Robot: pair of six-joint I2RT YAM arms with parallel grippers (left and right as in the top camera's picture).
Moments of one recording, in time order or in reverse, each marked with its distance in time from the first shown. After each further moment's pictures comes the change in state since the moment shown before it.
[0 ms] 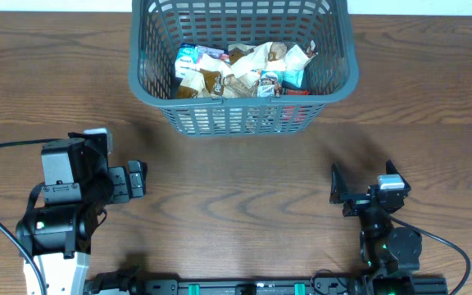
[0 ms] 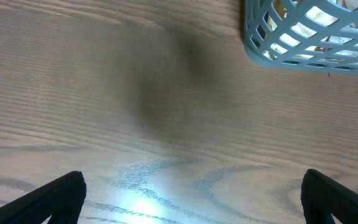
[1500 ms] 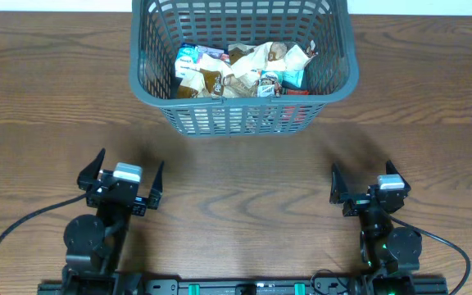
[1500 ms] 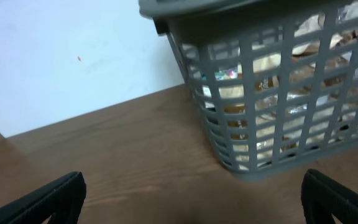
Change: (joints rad) left arm -0.178 -0.636 -0.592 0.753 -0.039 0.301; right arm 0.000 0.000 -0.001 0.000 0.000 0.000
